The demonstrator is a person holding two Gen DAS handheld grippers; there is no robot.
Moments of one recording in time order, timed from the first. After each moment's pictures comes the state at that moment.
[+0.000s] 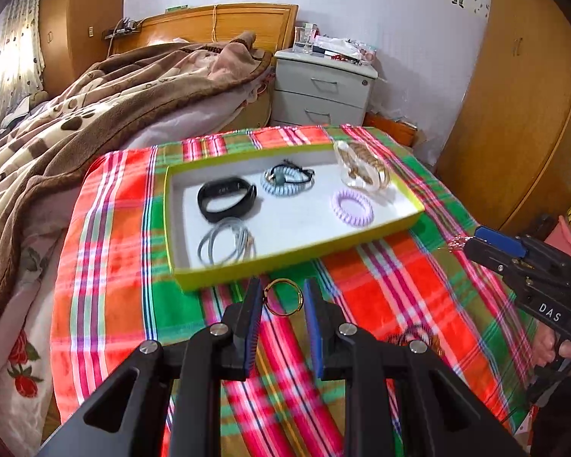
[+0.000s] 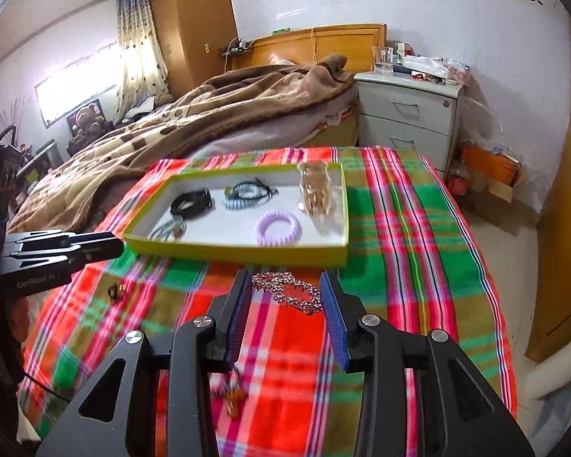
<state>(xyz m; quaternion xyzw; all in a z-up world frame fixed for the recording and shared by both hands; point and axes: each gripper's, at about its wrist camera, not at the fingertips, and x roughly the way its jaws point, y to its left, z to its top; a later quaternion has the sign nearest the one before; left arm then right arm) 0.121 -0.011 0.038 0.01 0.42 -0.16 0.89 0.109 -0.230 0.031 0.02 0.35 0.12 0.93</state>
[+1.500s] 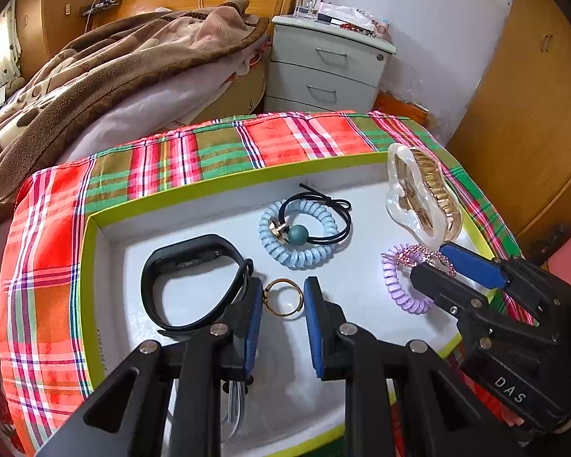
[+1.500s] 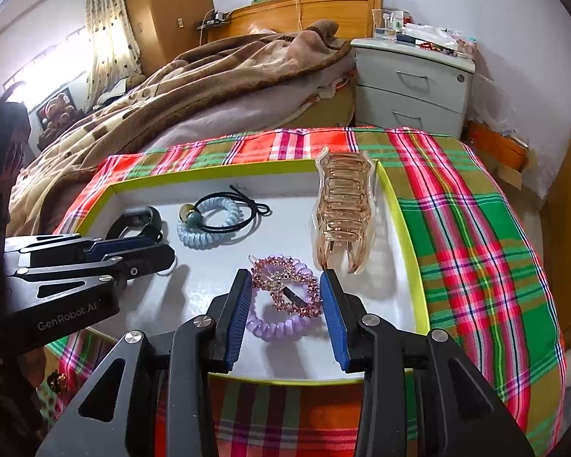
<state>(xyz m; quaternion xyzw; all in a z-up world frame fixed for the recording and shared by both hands) 0.251 -0.044 -0.016 0.01 0.47 -0.17 0.86 0.222 -0.192 -0.017 0.01 0.41 0.08 0.91</state>
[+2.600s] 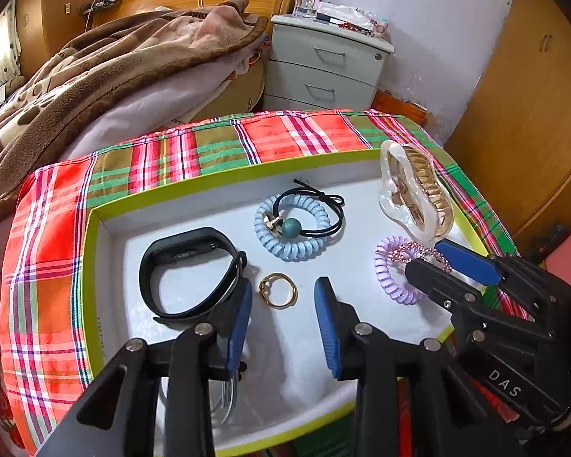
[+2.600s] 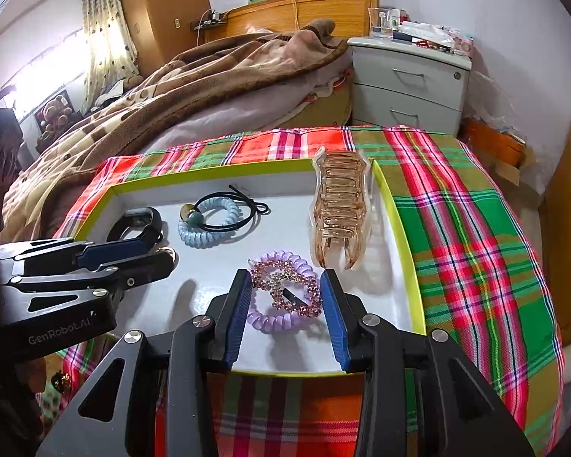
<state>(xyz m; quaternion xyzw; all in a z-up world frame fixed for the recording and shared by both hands) 0.244 -0.045 -0.012 0.01 0.47 -0.18 0.86 0.218 -0.193 -0.015 0.02 0.41 0.08 0.91</state>
